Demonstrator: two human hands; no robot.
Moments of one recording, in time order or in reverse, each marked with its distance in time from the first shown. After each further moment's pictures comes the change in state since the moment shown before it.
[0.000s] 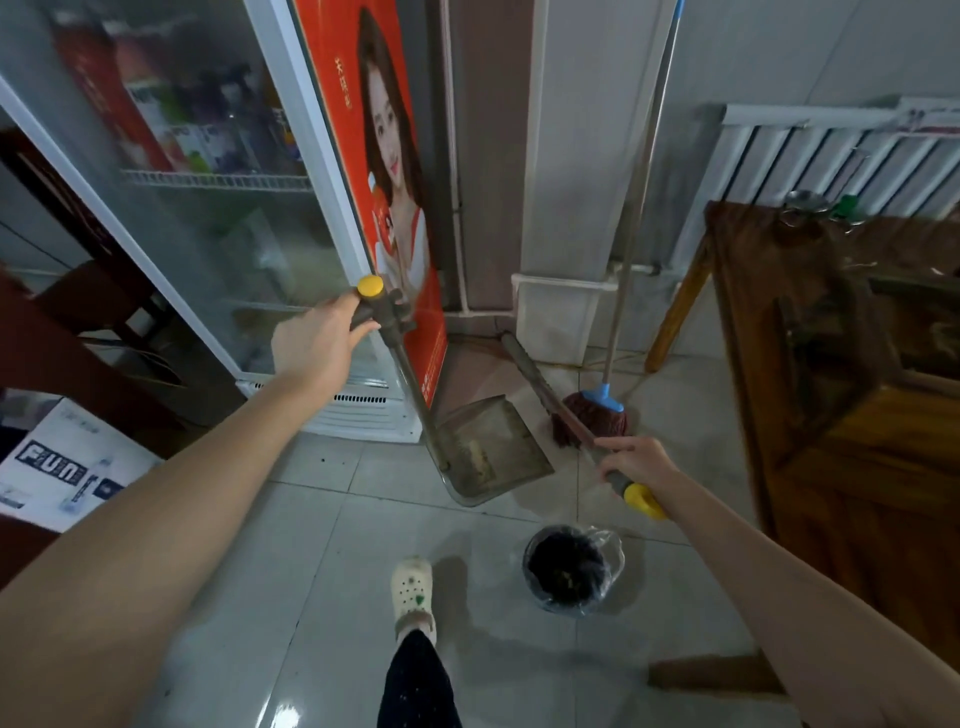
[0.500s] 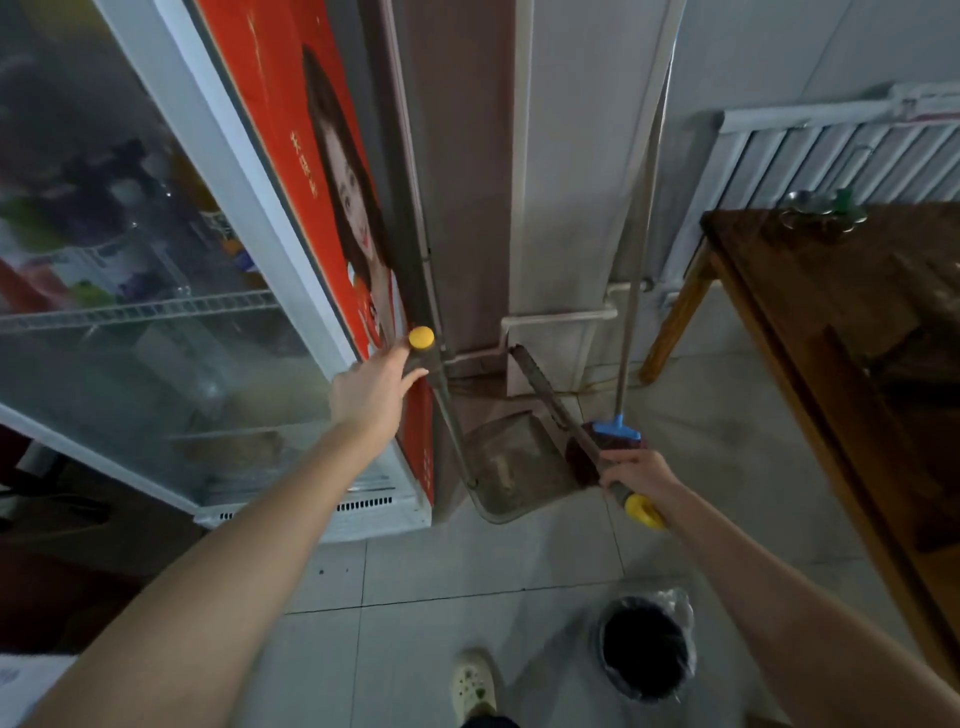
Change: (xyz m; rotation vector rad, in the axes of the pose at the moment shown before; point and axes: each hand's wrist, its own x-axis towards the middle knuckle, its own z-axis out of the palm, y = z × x) left_hand 0.248 -0.069 0.134 -0.152 -0.140 0.219; right_hand 0.157 -0.161 0.121 0.198 0.161 0.152
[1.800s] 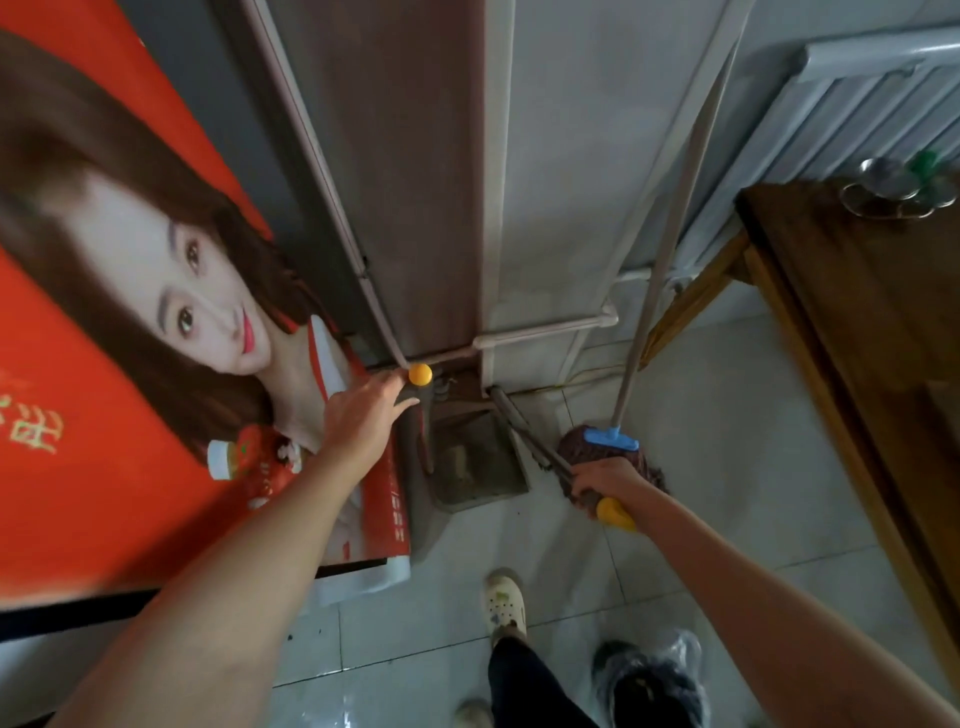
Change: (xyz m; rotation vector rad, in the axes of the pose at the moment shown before) left_hand 0.293 -0.019 0.192 -0.099 -0.268 0.129; right_hand 0.283 -0.129 0.041 -0.092 -0.100 0.365
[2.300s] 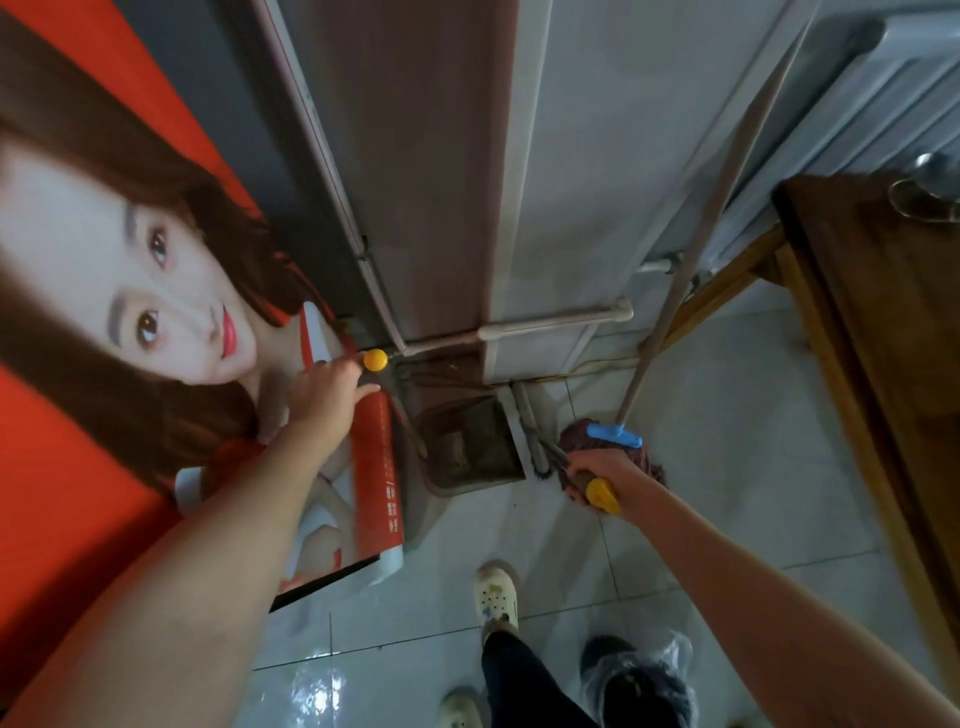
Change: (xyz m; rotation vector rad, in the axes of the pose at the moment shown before) left_hand 0.051 -0.055 0.029 0.083 -0.211 -0.231; right_hand 0.036 -0.035 0.011 0.207 0.023 0.159
